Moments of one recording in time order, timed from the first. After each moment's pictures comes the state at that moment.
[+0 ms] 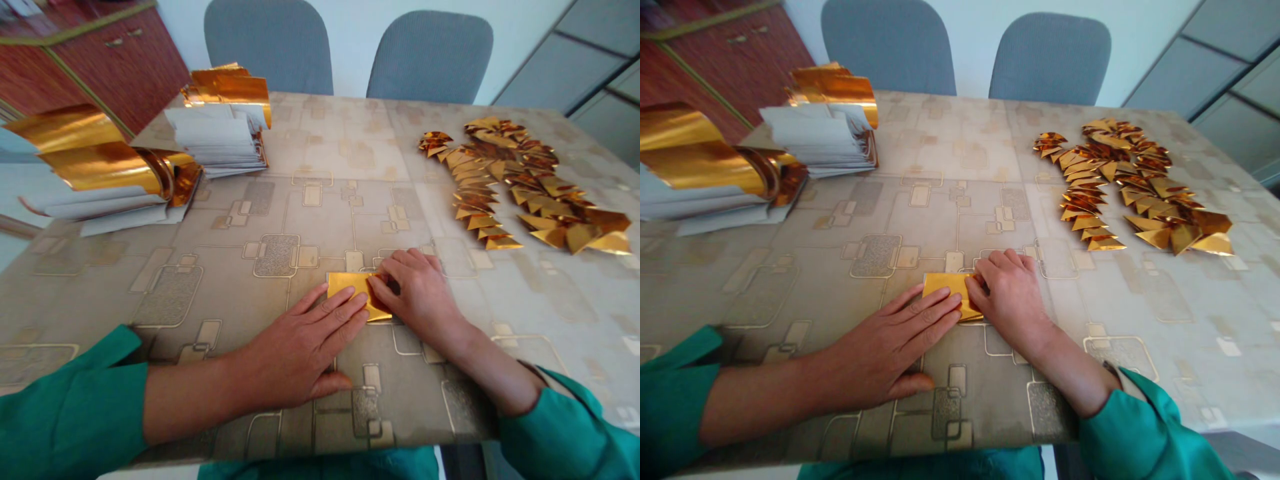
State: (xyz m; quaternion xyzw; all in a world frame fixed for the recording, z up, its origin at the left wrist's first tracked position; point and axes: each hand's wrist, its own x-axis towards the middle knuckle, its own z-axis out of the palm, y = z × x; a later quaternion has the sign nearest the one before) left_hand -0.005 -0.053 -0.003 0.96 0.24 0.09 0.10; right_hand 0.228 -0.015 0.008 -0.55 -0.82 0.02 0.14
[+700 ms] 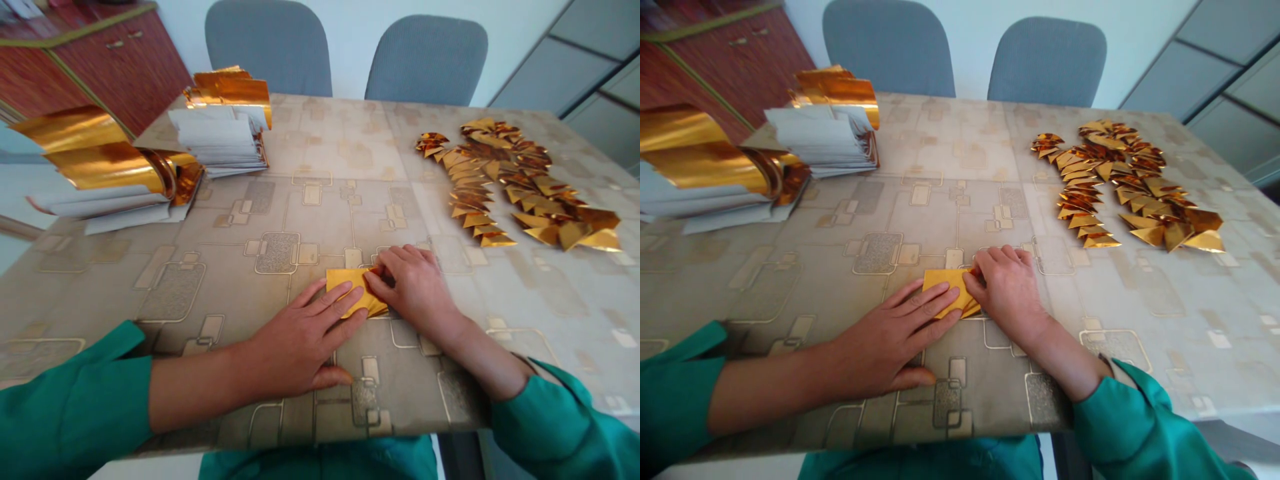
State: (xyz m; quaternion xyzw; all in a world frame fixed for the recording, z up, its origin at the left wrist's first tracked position) left_hand -0.004 -0.051 -0.005 0.96 0.23 0.08 0.10; right_hand 0.227 -0.011 0.008 -0.57 -0.81 0.01 0.13
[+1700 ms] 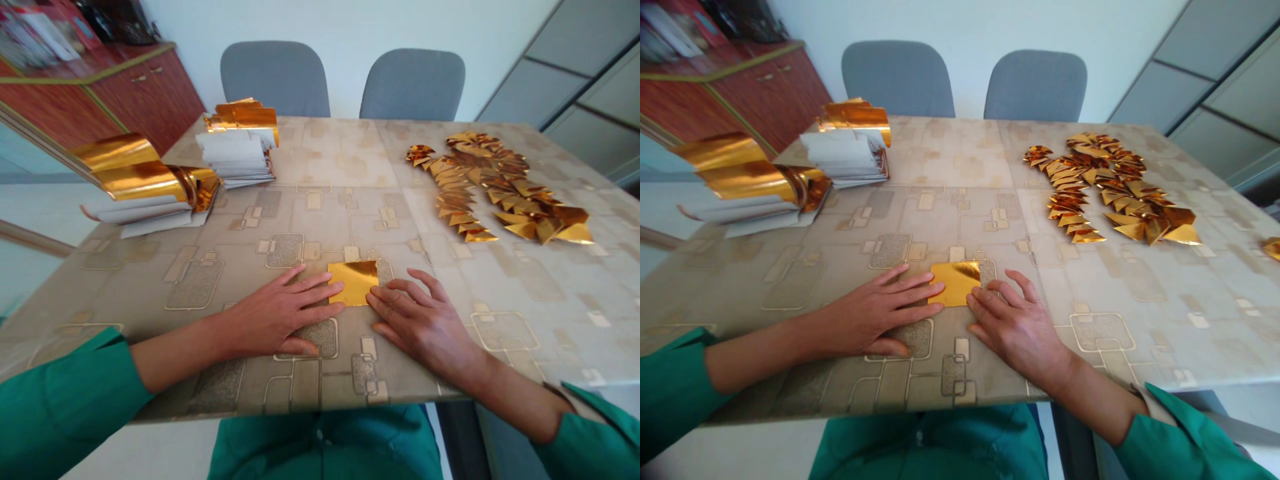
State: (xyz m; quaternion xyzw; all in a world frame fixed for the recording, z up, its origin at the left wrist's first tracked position) left_hand -0.045 -0.030 0.004 0.98 0.17 0.03 0.06; right_hand 0.252 -0.076 0.009 -0.37 -0.91 -0.06 0.17
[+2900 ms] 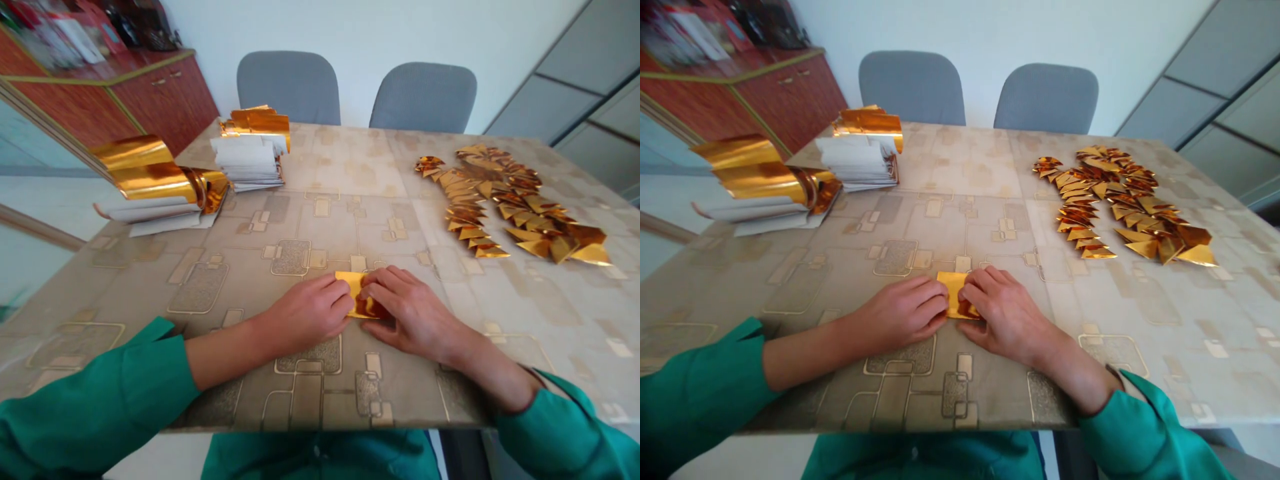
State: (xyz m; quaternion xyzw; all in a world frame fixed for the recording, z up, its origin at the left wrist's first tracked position) left_hand 0.003 -0.027 0.007 0.96 0.24 0.14 -0.04; right_hand 0.232 -0.031 0.023 -0.36 -0.92 0.12 0.13
